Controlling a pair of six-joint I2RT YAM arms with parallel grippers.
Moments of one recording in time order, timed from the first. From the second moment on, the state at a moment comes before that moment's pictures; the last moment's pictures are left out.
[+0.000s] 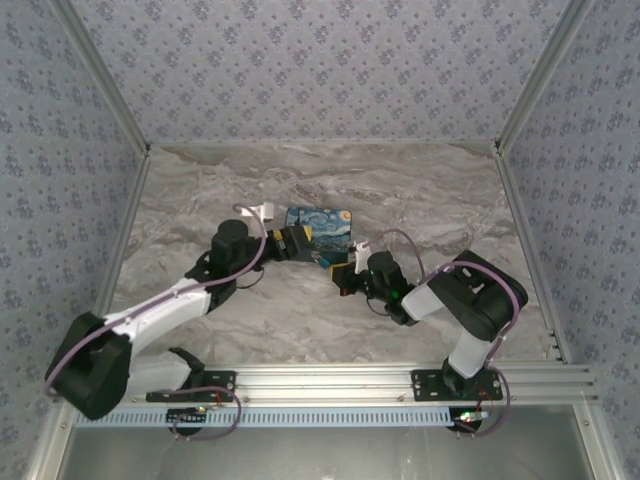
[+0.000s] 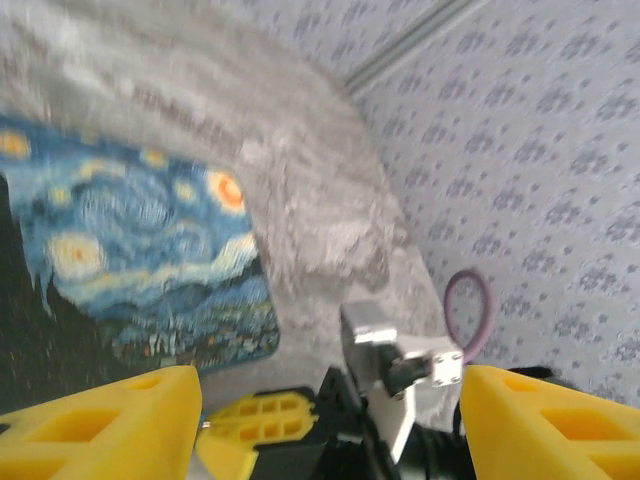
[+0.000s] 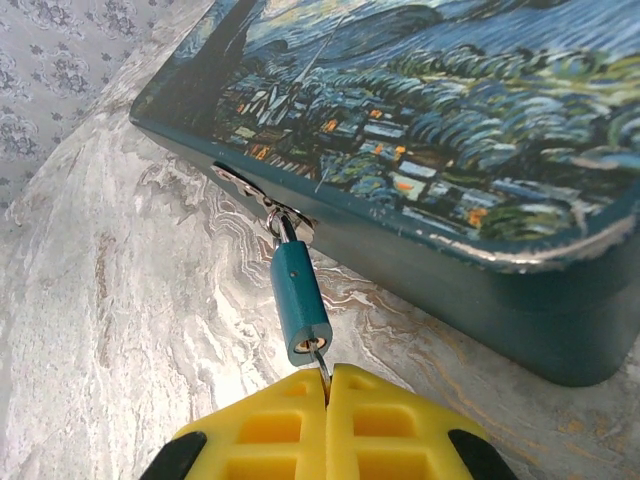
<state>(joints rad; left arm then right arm) -0.60 1.17 0.57 0.39 0.29 -0.81 0.70 1.72 0.40 0.91 -0.20 0.51</state>
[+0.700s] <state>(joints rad) -0.50 1.17 0.30 0.54 0.38 -1.03 0.80 1.71 0.40 0.90 -0.12 0.76</state>
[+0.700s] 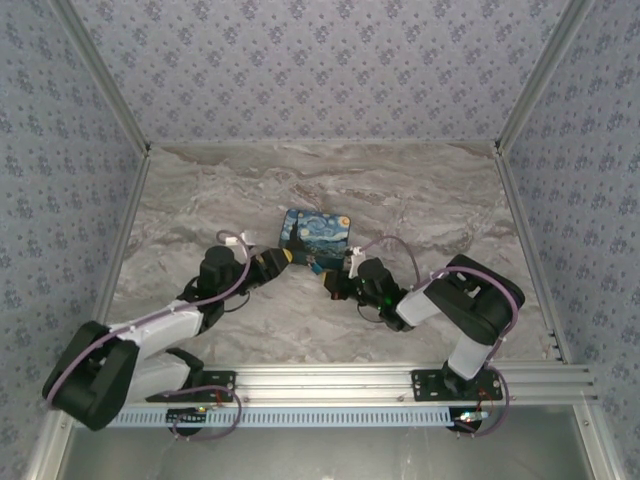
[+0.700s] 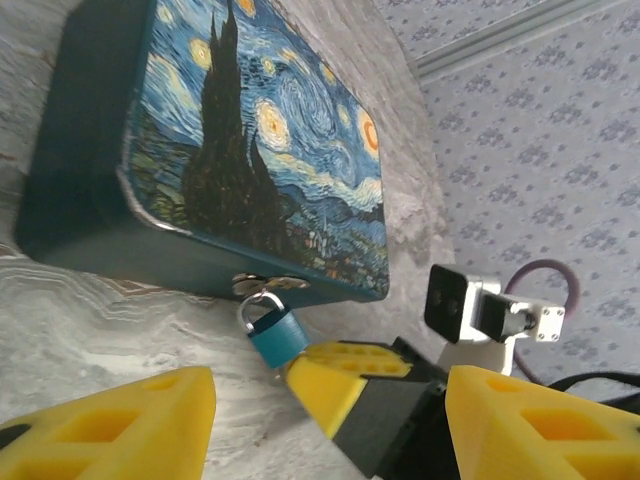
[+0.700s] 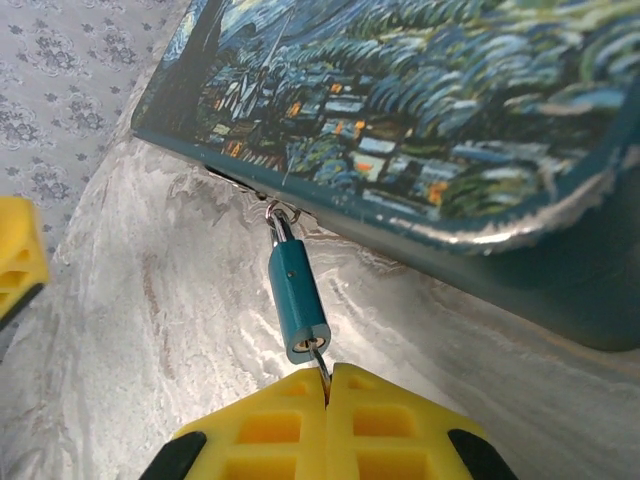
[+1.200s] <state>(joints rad) -0.64 1.67 0.28 1.04 0.36 -1.33 0.82 1.71 0.43 0.87 -0.10 0.80</state>
